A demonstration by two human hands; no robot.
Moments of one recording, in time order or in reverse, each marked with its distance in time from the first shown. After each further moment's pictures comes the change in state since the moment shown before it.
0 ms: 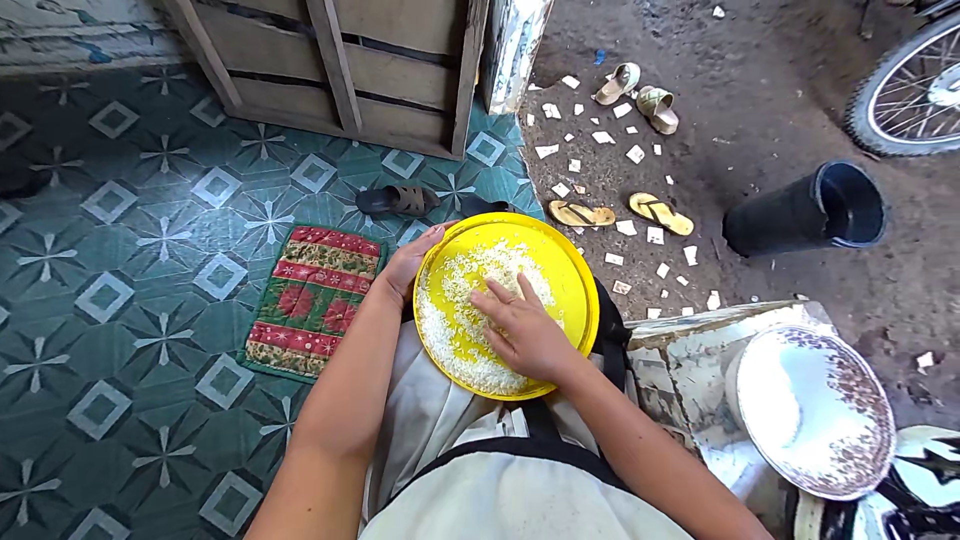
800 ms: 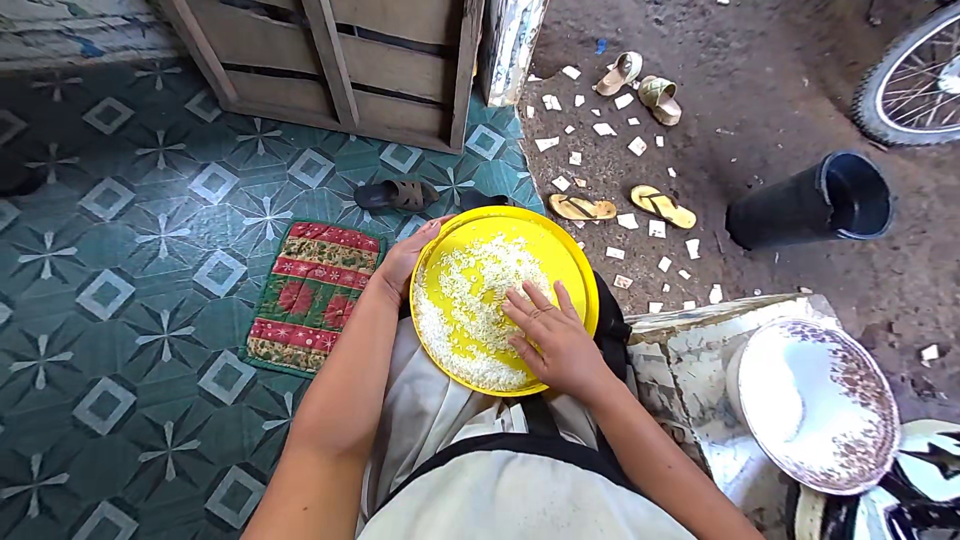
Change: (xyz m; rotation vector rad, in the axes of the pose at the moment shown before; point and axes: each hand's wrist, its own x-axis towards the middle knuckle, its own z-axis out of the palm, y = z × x) left_hand -0.002 0.000 -0.001 0.049 0.023 -0.003; right_hand -0.044 0.009 -0.009 -0.151 0.096 0.040
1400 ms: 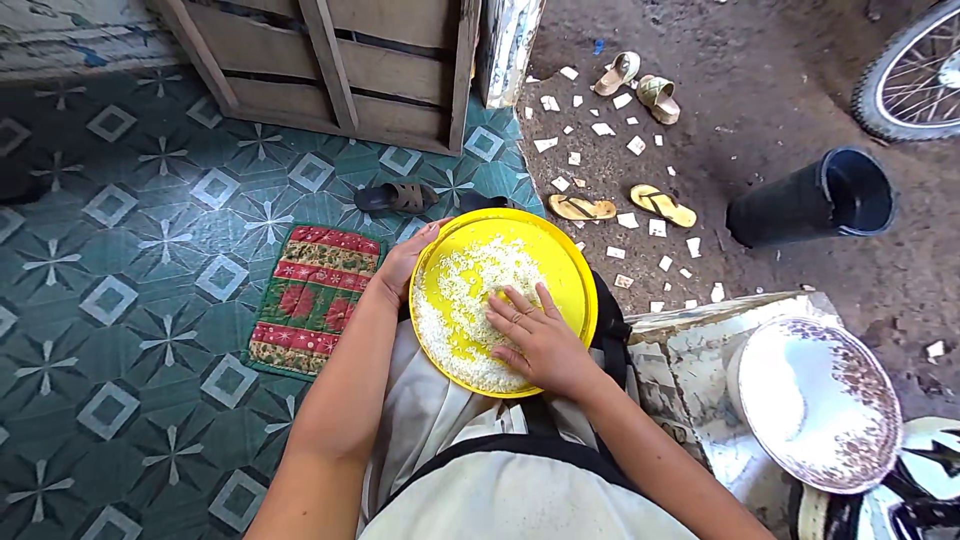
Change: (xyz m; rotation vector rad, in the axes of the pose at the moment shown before) left_hand 0.001 0.001 -0.001 0.000 0.001 -0.001; right_hand 0.011 -0.004 0.009 -0.026 -0.095 -0.066
